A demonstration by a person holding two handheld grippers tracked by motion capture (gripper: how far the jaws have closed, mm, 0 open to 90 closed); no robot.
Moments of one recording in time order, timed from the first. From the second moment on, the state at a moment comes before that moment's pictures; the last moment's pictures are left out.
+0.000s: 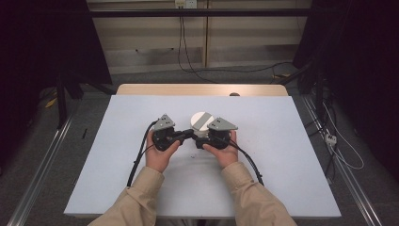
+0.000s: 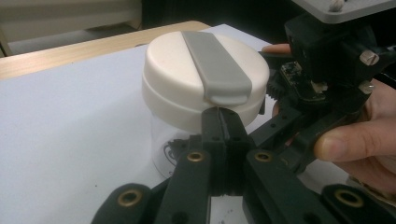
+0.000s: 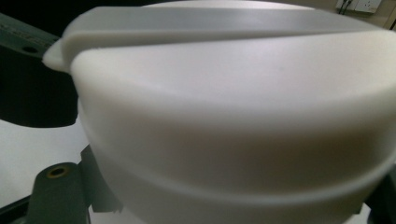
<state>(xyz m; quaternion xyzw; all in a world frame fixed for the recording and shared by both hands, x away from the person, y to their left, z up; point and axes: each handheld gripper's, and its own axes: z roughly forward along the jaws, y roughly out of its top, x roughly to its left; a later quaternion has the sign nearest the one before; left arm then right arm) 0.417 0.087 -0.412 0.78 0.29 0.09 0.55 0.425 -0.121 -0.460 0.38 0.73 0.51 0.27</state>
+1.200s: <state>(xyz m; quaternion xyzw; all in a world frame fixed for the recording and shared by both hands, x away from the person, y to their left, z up) 0.422 0.082 -0.383 0.77 0.29 0.10 0.56 0.424 -0.121 -0.460 0.38 0.73 0.51 0.27</state>
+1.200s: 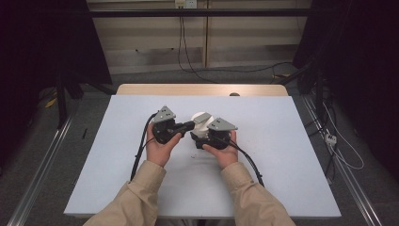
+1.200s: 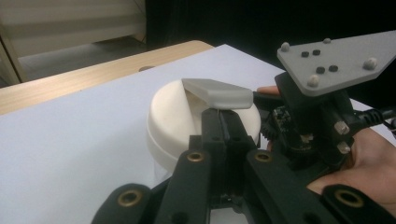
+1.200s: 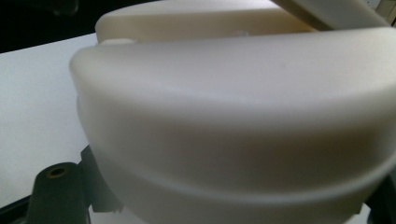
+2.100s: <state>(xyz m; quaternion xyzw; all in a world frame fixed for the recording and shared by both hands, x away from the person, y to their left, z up) 0.430 0.070 -0.370 0.77 0.28 0.11 0.56 0.424 -0.121 -0.461 0.38 0.73 0.51 0.27</state>
